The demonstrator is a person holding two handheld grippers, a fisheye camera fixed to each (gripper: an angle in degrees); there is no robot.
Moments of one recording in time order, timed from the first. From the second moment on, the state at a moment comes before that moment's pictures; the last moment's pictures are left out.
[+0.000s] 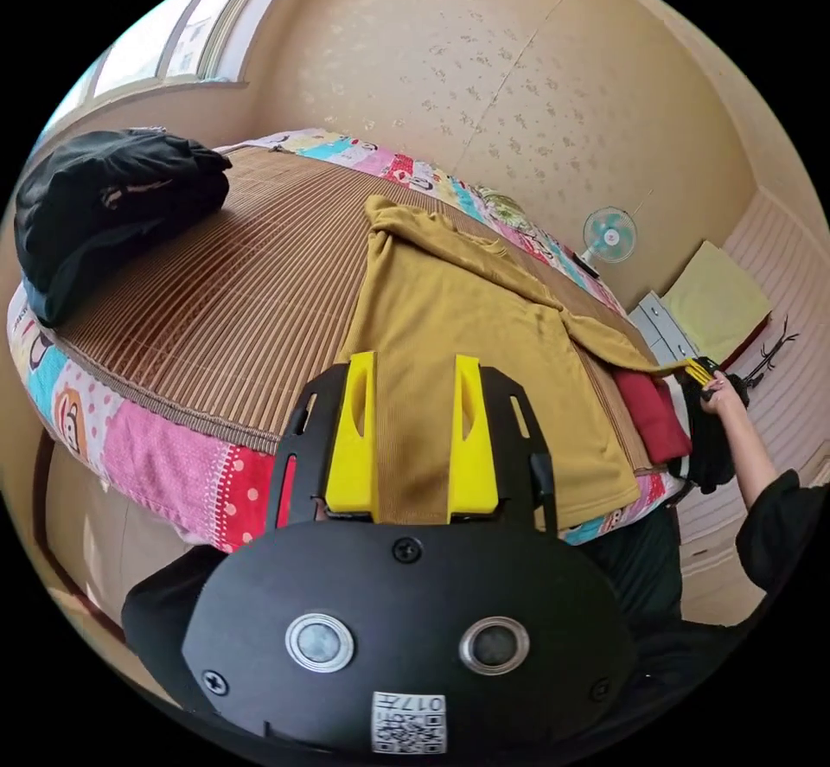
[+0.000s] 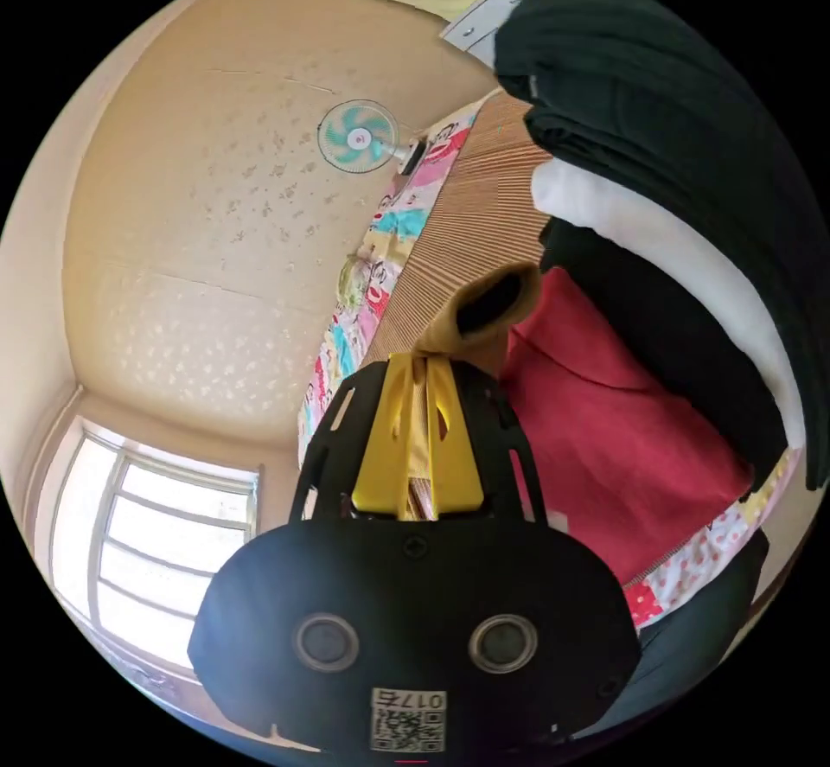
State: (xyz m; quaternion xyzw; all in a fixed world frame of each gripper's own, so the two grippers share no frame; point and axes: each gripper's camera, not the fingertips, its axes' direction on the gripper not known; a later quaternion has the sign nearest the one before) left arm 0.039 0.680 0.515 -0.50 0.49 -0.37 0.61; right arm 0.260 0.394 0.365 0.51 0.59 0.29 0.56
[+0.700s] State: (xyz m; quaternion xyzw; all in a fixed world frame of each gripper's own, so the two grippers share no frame) left arm -0.072 0.743 0.474 -0.53 0.44 -0.44 0.57; right arm 0.825 0.215 0.848 -0.07 0.57 0.18 0.80
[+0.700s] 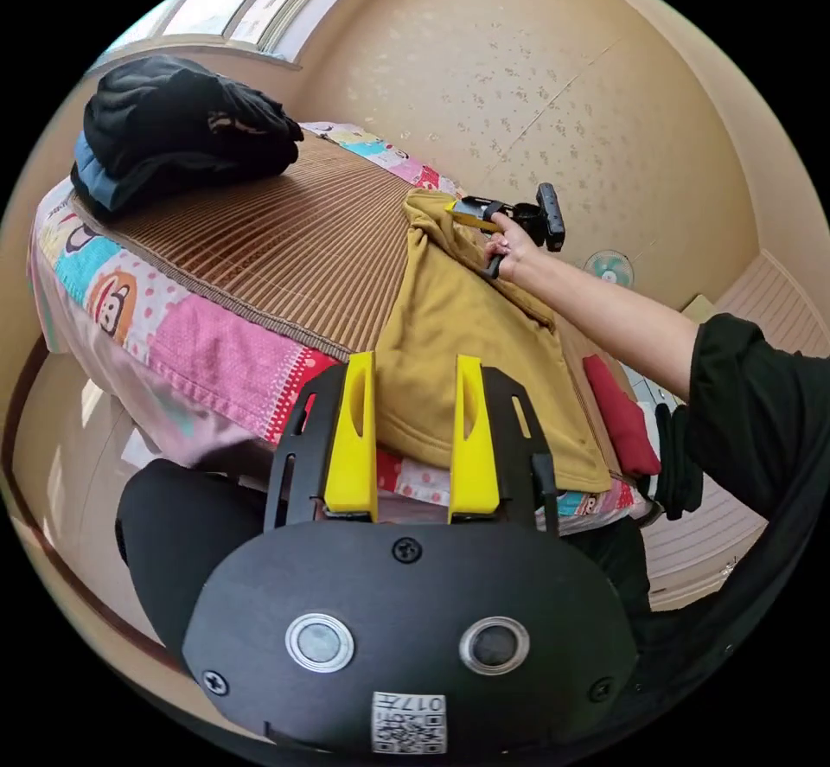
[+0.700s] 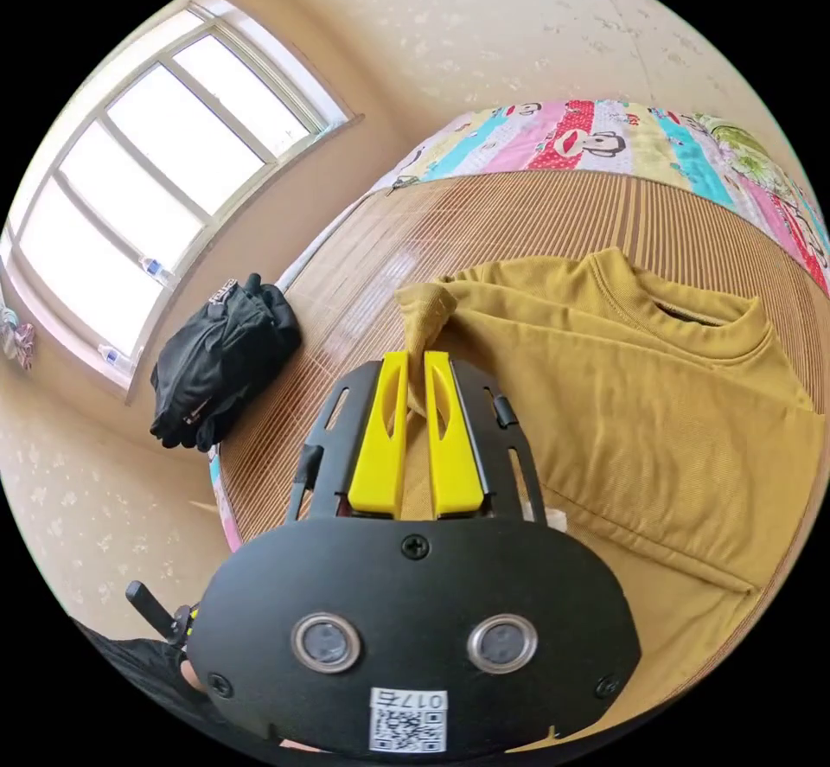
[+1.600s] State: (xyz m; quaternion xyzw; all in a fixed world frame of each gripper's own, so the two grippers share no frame) left arm -0.092 0.734 0.529 -0.52 0.45 -0.47 0.55; right arm 0.817 0.283 0.605 0.07 0.79 0.31 0.52
